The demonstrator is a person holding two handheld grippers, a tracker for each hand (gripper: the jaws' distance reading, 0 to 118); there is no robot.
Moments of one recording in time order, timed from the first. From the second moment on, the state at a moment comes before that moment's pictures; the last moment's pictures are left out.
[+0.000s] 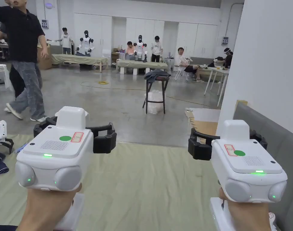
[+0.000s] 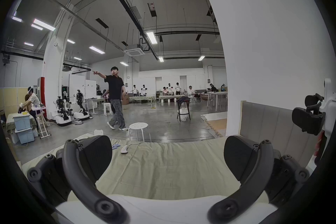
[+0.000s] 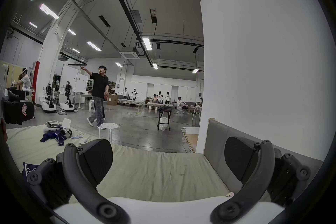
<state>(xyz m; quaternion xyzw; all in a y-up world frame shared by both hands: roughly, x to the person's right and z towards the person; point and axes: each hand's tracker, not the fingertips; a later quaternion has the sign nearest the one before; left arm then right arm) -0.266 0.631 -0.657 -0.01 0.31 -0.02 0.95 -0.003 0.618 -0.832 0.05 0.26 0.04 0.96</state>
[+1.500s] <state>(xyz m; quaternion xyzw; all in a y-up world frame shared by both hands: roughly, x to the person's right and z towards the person) -0.263 0.635 -0.649 0.02 0.31 -0.03 0.95 -0.002 0.619 -0.817 0.09 0.25 0.08 0.96</state>
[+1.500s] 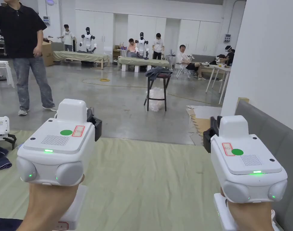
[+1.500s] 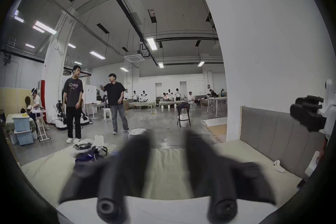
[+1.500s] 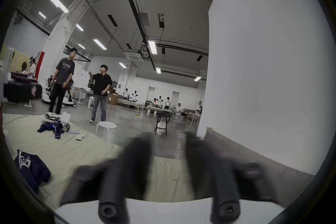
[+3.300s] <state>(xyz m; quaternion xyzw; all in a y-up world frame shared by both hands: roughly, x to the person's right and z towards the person) -0.403 0.310 -0.483 -0.28 0.45 0.35 0.77 -0.219 0.430 -0.682 -0.11 0.53 0.16 0.83</state>
